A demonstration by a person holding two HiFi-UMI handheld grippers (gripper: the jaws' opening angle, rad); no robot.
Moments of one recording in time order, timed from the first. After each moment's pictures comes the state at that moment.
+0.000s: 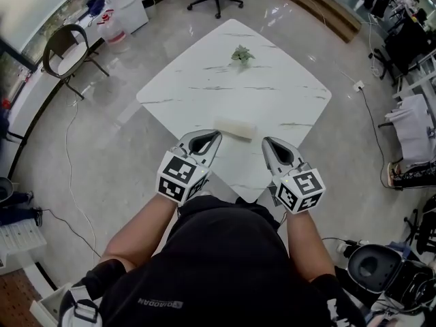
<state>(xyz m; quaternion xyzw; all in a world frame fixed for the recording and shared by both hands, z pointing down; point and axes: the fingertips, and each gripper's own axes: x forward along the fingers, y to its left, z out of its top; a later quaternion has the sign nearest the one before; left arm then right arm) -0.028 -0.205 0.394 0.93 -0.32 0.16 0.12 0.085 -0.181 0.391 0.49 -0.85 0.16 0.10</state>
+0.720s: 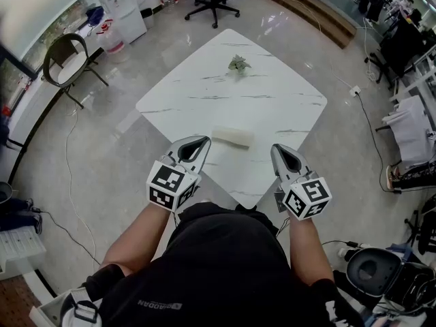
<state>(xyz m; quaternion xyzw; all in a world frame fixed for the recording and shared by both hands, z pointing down) -0.050 -0.209 0.375 0.92 -0.35 0.14 0.10 0.118 -0.175 0.375 0.52 -0.84 0.15 0.07</state>
